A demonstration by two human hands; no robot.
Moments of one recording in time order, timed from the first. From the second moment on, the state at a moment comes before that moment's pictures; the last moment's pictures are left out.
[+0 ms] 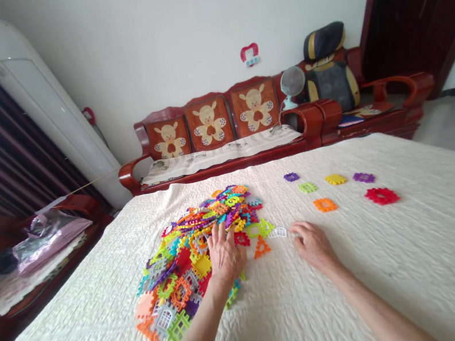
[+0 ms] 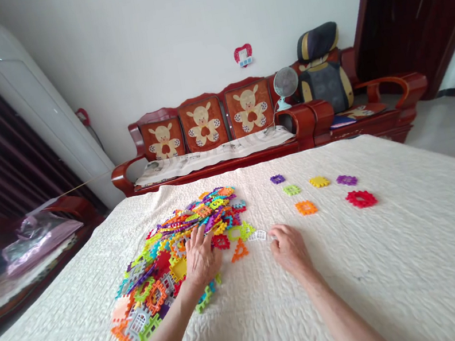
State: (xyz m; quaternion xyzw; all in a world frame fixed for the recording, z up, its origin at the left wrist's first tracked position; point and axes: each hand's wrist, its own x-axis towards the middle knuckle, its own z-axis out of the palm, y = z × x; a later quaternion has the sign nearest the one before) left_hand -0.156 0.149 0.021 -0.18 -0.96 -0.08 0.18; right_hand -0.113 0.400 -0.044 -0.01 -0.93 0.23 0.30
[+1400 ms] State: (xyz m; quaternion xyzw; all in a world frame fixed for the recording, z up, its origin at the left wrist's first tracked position) left_hand -0.150 0.130 0.013 -0.21 -0.93 -0.10 0.26; right_hand -0.112 0.399 -0.043 -0.01 -0.94 0.22 0.28
